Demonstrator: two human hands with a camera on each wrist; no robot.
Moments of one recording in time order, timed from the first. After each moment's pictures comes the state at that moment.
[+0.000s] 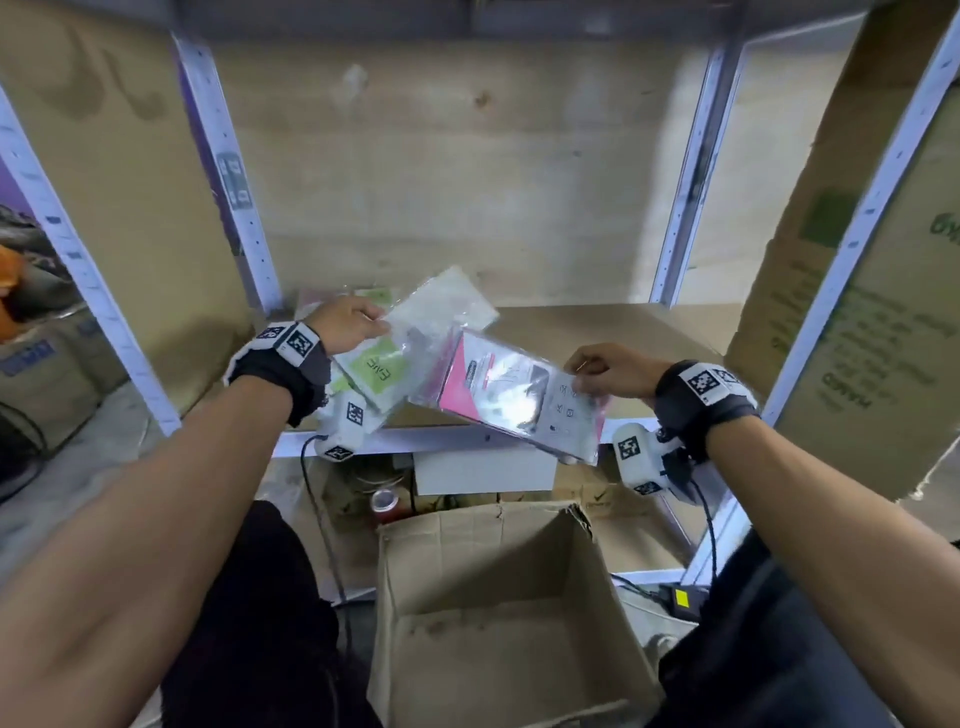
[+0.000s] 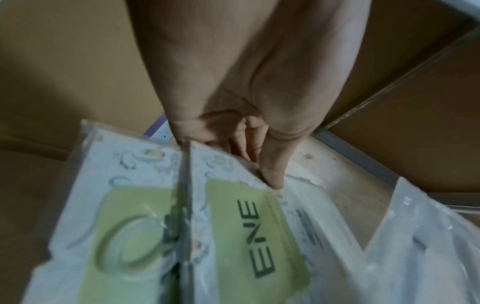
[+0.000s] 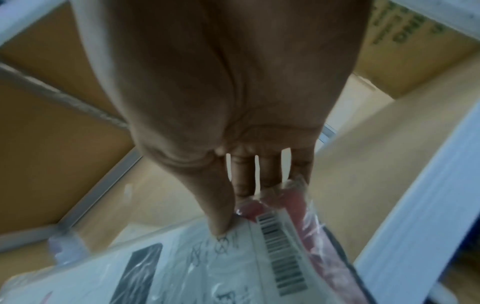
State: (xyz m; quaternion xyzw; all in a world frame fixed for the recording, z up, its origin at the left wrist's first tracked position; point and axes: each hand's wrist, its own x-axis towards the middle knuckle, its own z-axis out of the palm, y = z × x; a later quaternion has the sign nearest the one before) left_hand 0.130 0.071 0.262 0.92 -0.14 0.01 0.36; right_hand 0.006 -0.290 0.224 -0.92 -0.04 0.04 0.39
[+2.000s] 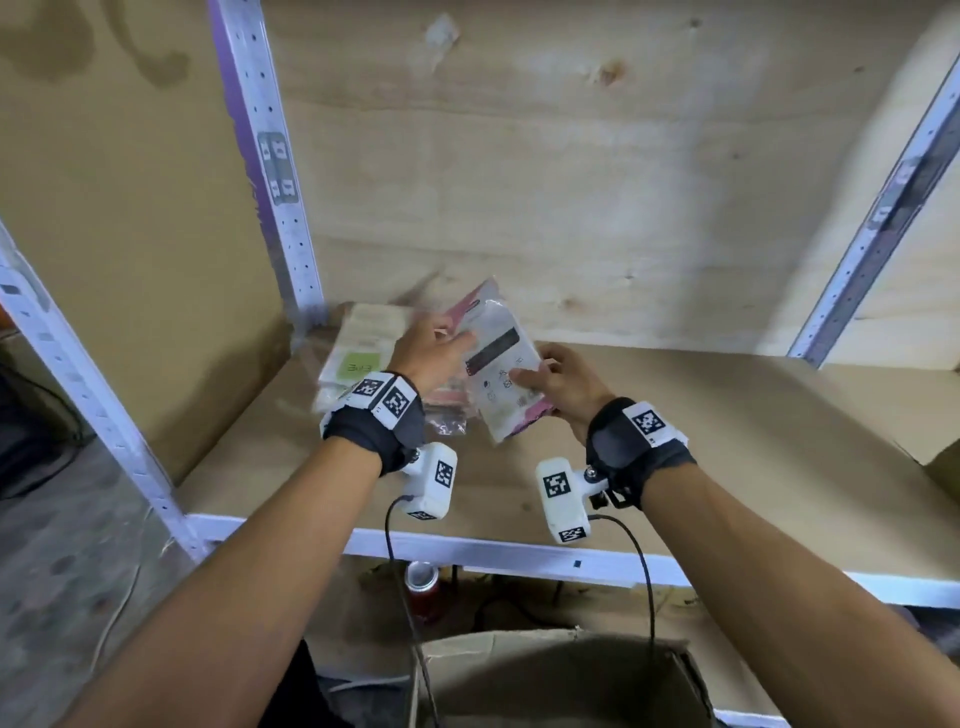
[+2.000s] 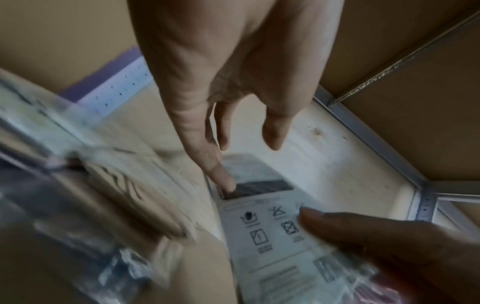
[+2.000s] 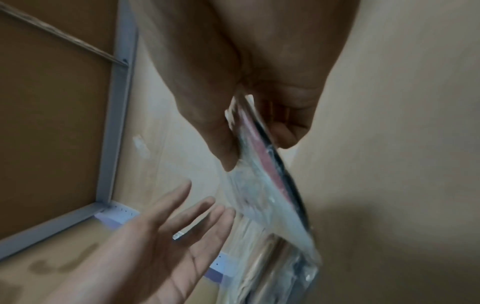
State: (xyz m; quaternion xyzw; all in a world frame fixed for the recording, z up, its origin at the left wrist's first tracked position) left_hand 0.248 0.034 0.228 0.84 -0.05 0.01 0.55; right_hand 0.208 -0.151 0.206 -0.78 0.05 -0.02 0.63
